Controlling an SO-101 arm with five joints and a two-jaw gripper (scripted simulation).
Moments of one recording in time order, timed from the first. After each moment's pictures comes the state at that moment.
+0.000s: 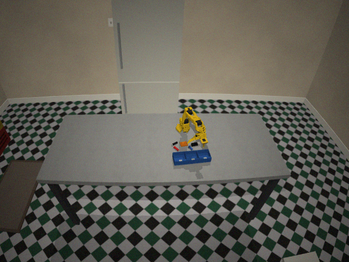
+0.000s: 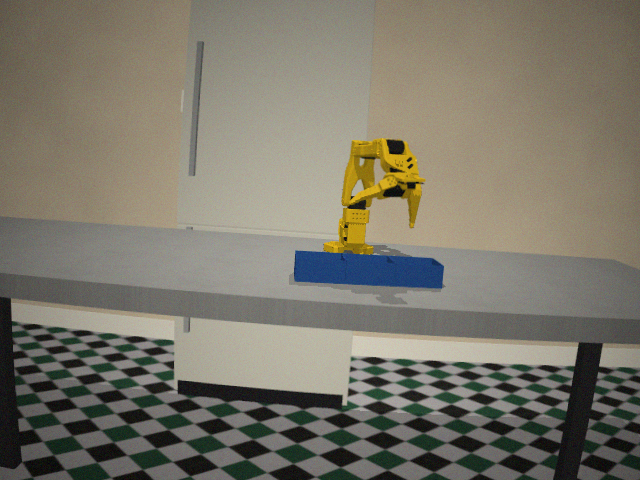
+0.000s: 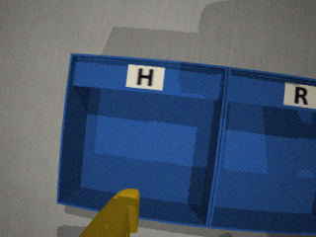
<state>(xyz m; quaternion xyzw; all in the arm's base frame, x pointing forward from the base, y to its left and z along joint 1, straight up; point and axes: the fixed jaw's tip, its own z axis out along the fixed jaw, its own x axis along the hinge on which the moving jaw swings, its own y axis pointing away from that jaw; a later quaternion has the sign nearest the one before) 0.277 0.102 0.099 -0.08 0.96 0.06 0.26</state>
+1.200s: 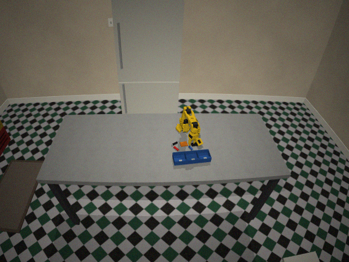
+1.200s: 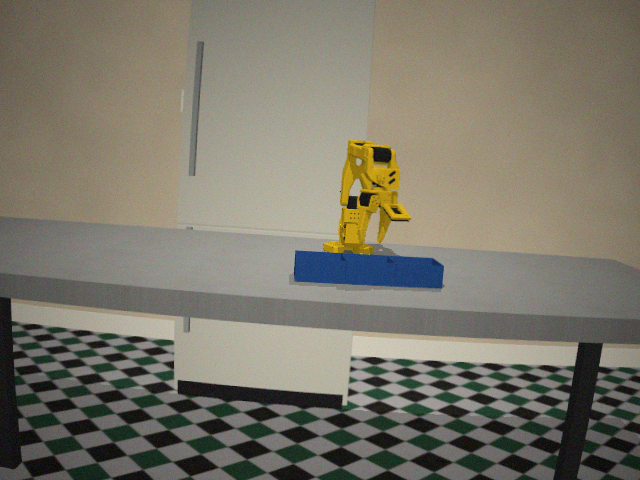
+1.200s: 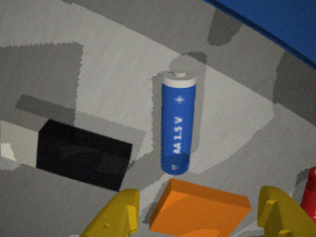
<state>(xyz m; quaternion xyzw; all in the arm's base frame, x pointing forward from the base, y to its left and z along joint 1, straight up) 0.198 0.053 0.059 -0.26 0.96 0.00 0.01</state>
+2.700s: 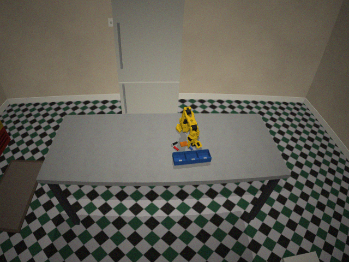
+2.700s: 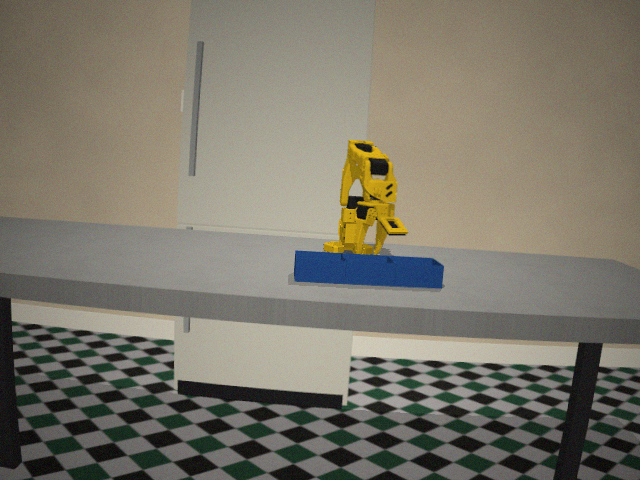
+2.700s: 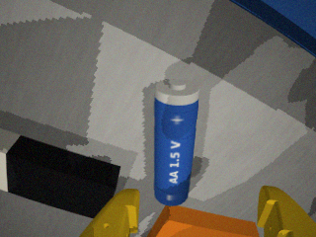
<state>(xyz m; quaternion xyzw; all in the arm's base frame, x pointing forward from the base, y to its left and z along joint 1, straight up) 0.196 0.048 0.035 -0.27 0.96 0.00 0.00</state>
